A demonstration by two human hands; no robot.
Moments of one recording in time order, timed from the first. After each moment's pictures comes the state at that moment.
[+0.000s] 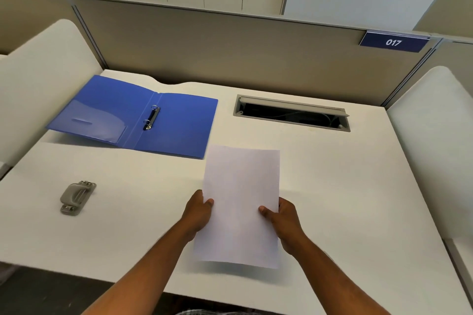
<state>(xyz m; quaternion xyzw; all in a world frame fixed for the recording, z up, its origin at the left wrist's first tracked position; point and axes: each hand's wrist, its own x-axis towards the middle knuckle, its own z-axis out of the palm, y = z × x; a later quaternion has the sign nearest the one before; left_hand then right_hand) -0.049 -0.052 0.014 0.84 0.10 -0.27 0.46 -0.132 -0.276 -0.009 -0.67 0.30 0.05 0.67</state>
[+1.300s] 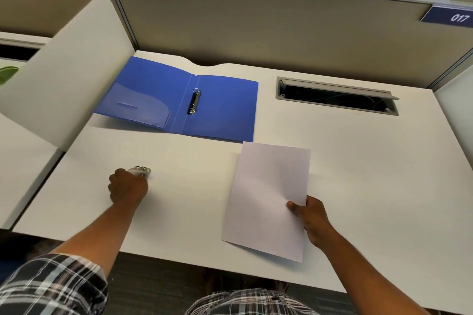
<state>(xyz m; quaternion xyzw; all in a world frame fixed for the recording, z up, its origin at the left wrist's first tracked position) 0.057 0.247 -0.011 0.91 0.33 -0.06 0.27 -0.121 -0.172 -0.033 -0.63 0.37 0.06 0.68</state>
